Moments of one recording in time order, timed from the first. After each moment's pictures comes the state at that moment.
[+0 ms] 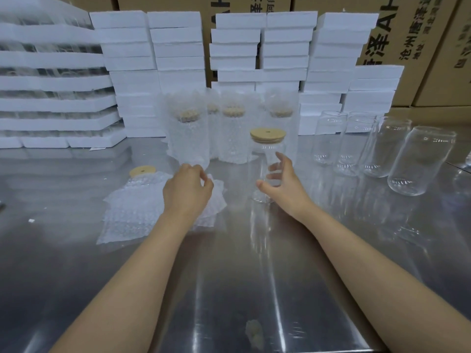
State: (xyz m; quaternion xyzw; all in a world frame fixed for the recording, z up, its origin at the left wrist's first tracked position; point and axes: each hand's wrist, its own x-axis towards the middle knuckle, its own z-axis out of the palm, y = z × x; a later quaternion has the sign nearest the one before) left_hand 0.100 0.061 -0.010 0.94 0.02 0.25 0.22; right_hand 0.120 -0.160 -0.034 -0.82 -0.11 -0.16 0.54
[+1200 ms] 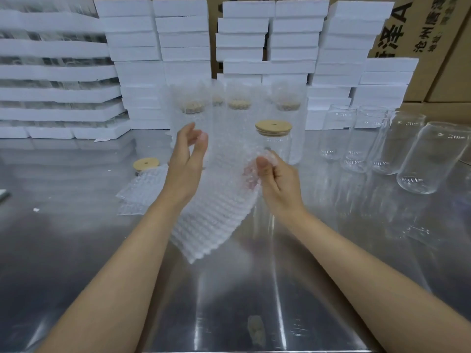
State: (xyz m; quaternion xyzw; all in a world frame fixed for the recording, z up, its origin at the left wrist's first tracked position) left_hand 0.097 0.066 0.009 0.76 -0.12 0.23 0.59; right_hand 0.074 -0.113 -0.011 -0.72 -0.27 -0.32 0.56
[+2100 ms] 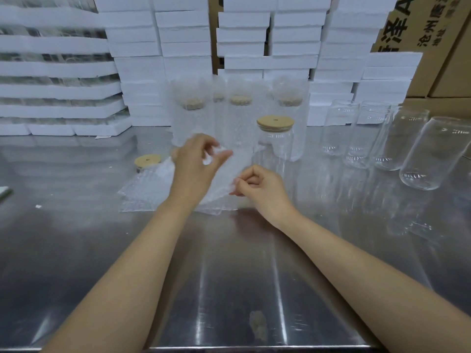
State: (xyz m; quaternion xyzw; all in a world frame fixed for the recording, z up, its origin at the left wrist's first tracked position) left_hand 0.096 0.057 -0.001 0.82 -0.16 0.37 0.41; right_hand 0.085 -0.097 -0.033 -0.73 -0.14 -0.11 0.66
